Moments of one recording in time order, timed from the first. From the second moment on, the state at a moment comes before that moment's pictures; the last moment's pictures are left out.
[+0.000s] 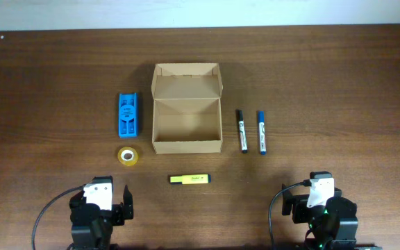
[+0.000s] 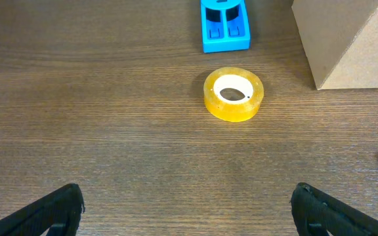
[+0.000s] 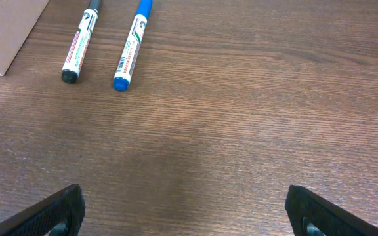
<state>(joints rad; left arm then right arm) 0.03 0.02 0.21 -0.82 -0.09 0.06 -0.02 0.02 0.20 -0.84 -0.07 -0.05</state>
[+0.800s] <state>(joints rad) 0.03 0.02 0.21 -0.82 -0.09 0.06 -0.02 0.02 0.20 -0.83 -0.07 -0.05</state>
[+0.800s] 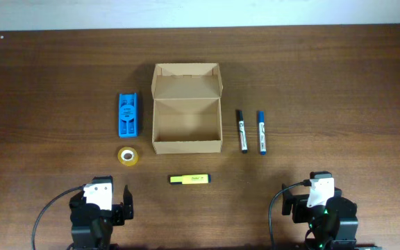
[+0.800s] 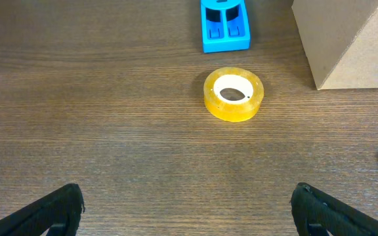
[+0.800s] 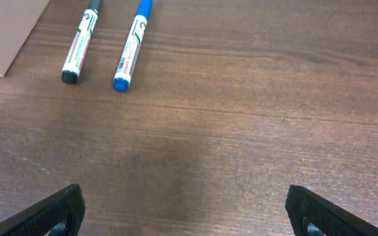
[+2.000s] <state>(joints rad) 0.03 0.01 0.20 -0.82 -0.09 0.06 0.13 1.61 1.46 -1.08 -0.09 0.24</state>
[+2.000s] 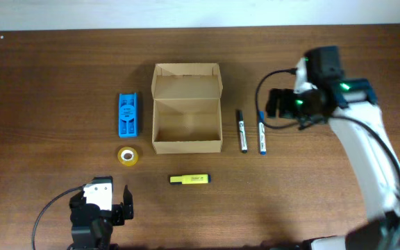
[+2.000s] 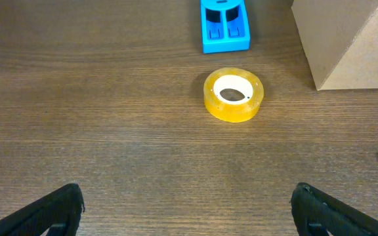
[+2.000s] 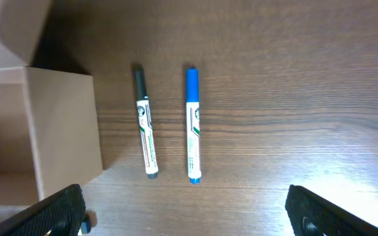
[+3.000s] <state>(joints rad) 0.03 0.01 0.20 -0.82 -0.09 0.06 0.15 2.05 1.48 -0.98 -0.03 0.10</state>
